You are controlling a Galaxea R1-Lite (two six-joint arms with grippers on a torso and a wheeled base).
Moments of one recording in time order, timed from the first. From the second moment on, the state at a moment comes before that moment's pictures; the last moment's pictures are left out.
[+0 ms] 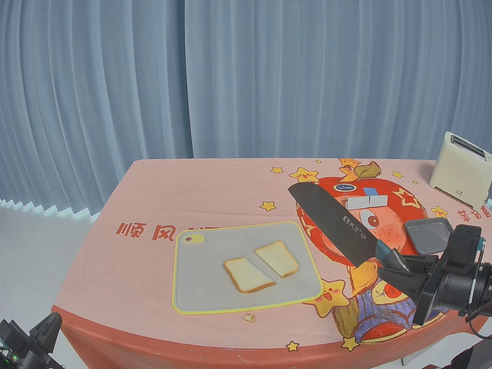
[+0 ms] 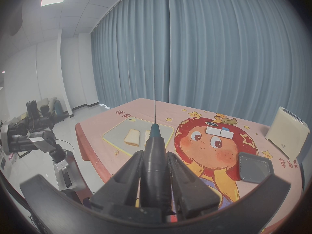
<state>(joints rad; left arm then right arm) 0.02 0.29 -0.02 -0.14 -0.20 0.04 0.90 1.15 -0.51 -0.19 -0.29 0.14</state>
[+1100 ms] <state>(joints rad) 0.01 0.01 -0.02 0.00 -0.02 0.00 0.92 1.14 -0.52 -0.19 -0.31 0.14</state>
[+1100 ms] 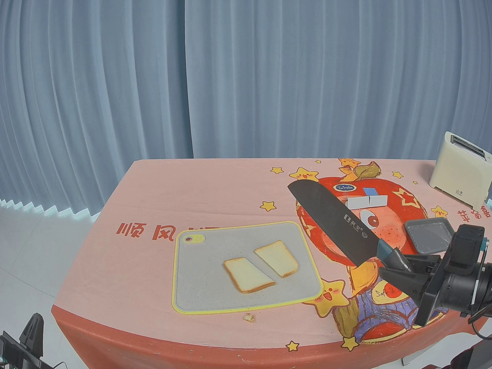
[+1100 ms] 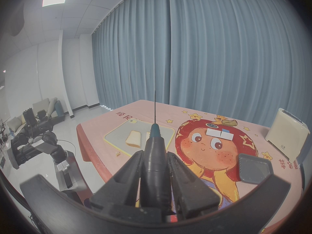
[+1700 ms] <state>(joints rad) 0.01 0.01 -0.02 0.00 -0.02 0.00 0.91 1.14 -0.51 -0.19 -0.31 0.14</state>
